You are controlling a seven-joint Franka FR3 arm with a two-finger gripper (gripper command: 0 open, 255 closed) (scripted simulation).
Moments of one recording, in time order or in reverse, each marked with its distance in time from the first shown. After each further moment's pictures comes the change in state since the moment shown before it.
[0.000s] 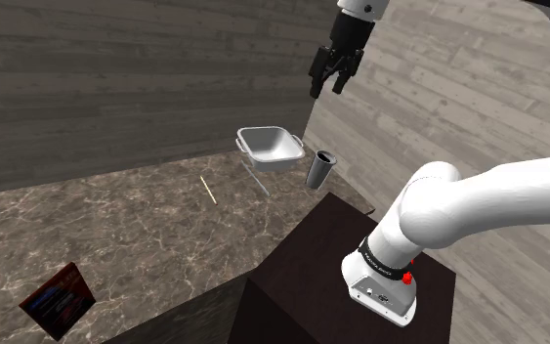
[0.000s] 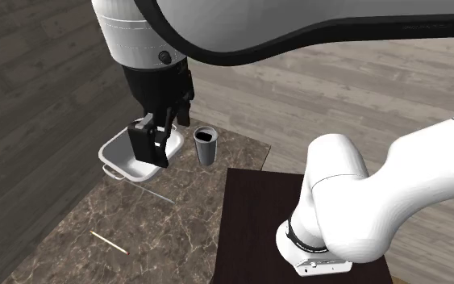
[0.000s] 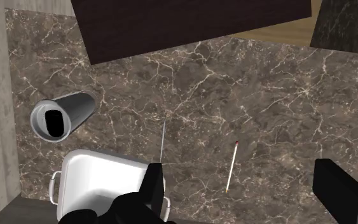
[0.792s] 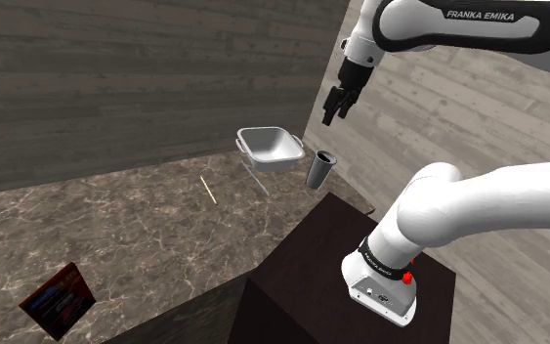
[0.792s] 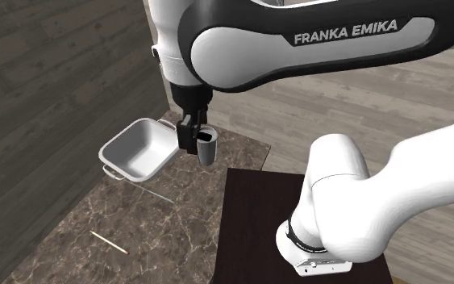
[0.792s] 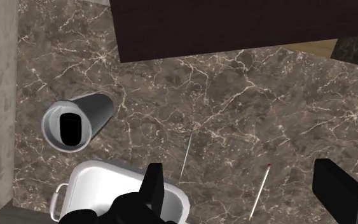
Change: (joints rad) arm -0.052 -0.032 -0.206 -0.227 -0.137 0.181 -0.263
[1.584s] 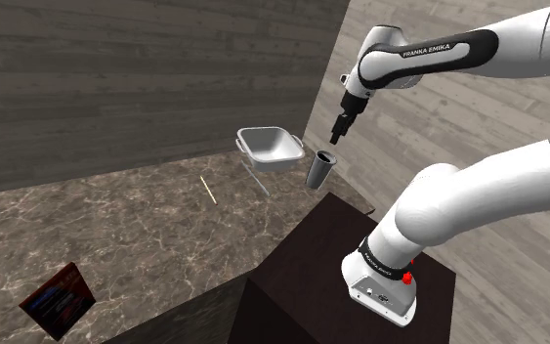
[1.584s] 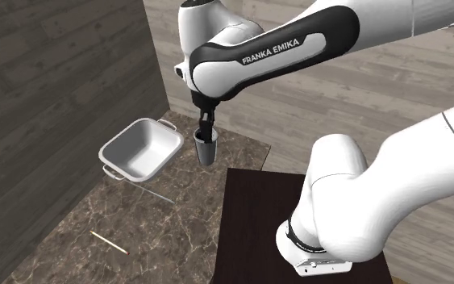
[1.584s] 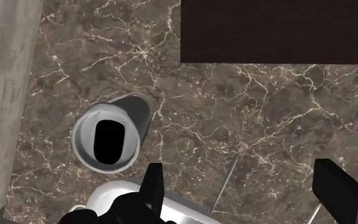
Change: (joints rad) arm -0.049 0.226 -0.302 -0.067 -0.155 0.292 -0.337
